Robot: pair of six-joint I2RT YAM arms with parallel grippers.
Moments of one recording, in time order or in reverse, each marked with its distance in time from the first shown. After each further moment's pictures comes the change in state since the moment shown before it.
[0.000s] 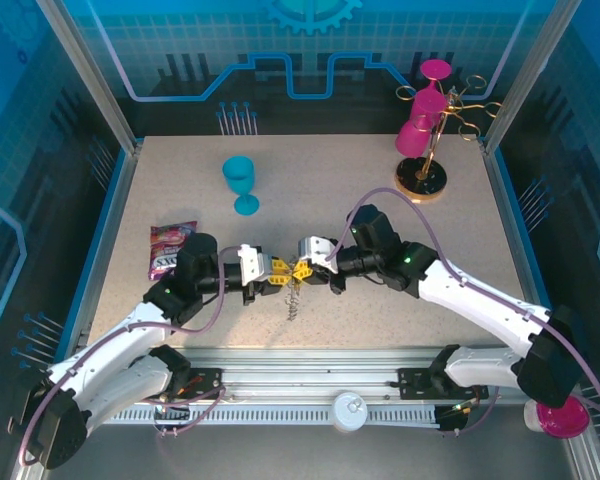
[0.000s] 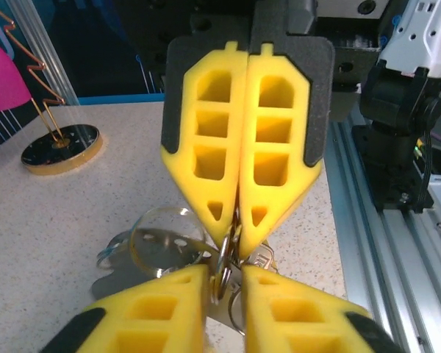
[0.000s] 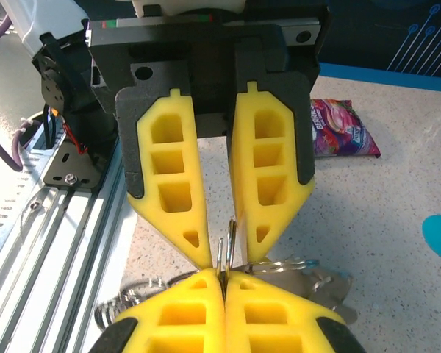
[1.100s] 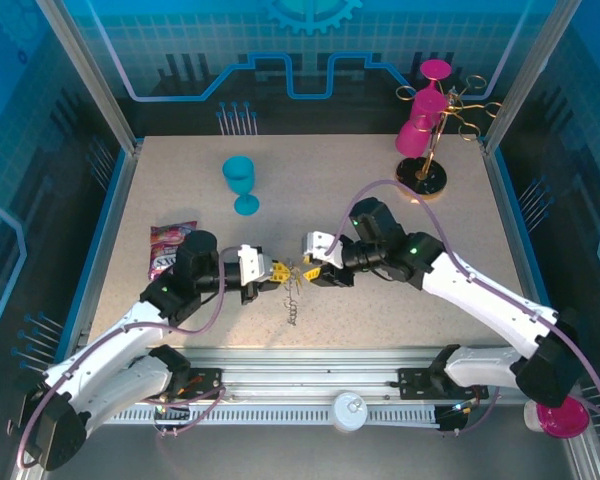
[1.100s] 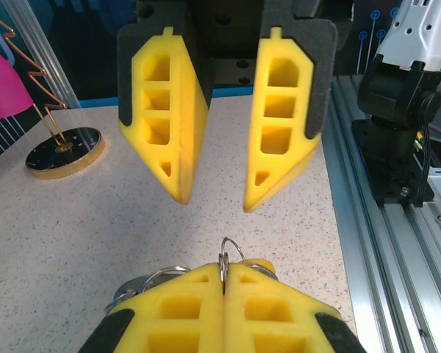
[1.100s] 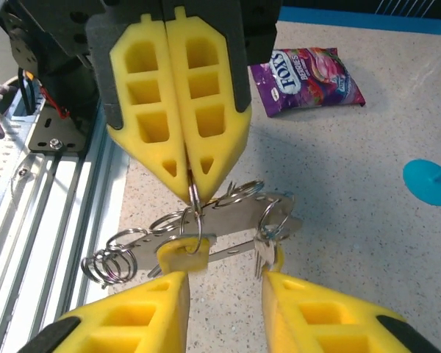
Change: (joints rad) left arm 0.000 -0.016 0.022 -0.029 0.004 0.027; right arm -0.029 -0.028 0.065 -0.185 0.060 -0.009
